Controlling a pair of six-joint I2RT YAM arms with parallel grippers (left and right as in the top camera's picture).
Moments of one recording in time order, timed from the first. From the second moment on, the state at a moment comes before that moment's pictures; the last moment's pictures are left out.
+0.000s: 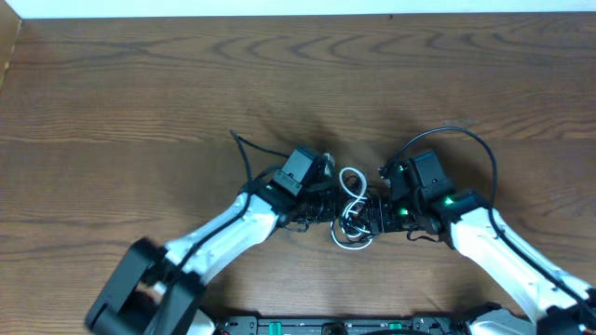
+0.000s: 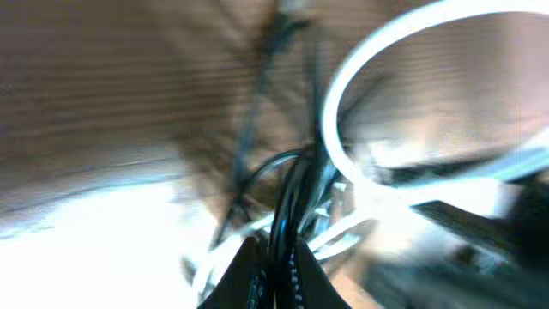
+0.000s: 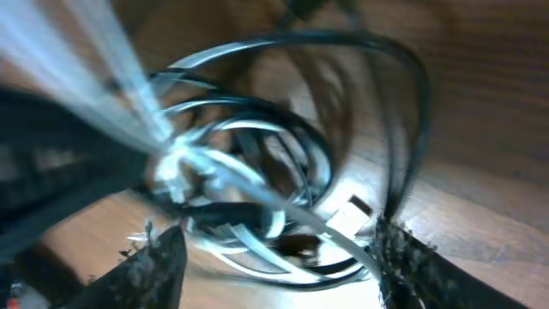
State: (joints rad) left arm -0.64 1.58 0.80 -0.27 0.44 -0.72; right arm 0.42 1.36 0.67 -0.51 -0.37 0.37
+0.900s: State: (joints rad) left arm -0.60 1.35 0.80 -0.49 0.47 -0.54; right arm 0.42 1.47 0.67 -0.62 -0.08 0.50
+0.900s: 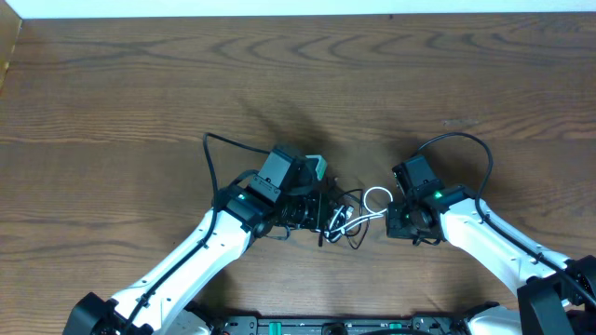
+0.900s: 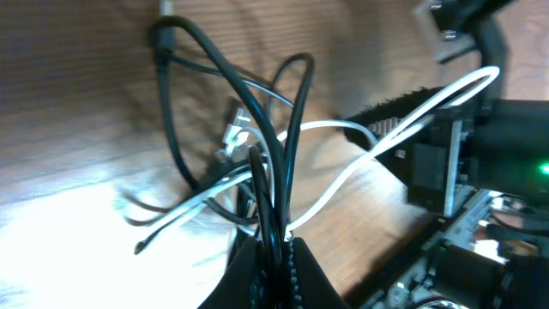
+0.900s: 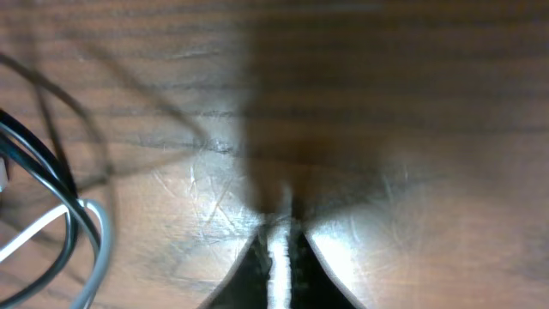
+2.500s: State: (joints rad) left arm -0.59 1.35 0.79 -0.50 0.48 -0.41; right arm 0.41 1.47 0.66 -0.62 0.10 0.56
